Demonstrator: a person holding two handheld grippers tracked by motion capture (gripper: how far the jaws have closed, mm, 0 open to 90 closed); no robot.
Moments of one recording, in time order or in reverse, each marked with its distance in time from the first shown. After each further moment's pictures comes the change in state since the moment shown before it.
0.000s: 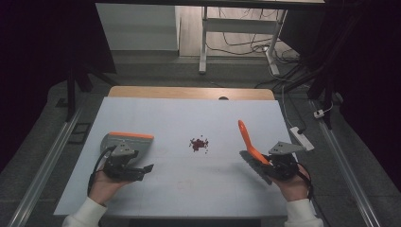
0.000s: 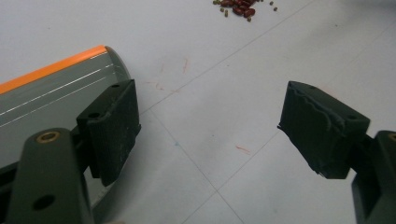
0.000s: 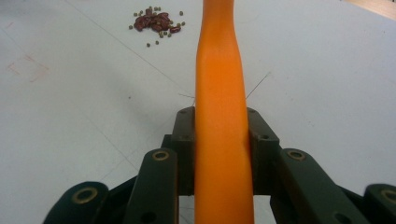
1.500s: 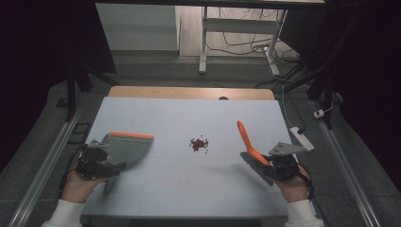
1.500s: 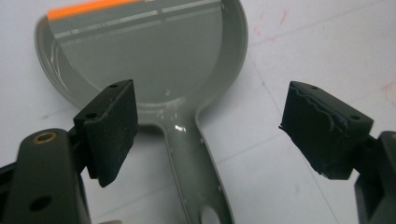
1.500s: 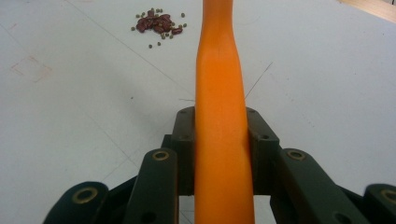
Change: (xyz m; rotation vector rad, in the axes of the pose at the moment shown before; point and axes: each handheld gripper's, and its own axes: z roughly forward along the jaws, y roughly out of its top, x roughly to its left) left arm 0.038 -0.018 -0.043 0.176 0.187 -0.240; right arm 0.002 -0.001 -0.001 0.004 -0.003 -0.006
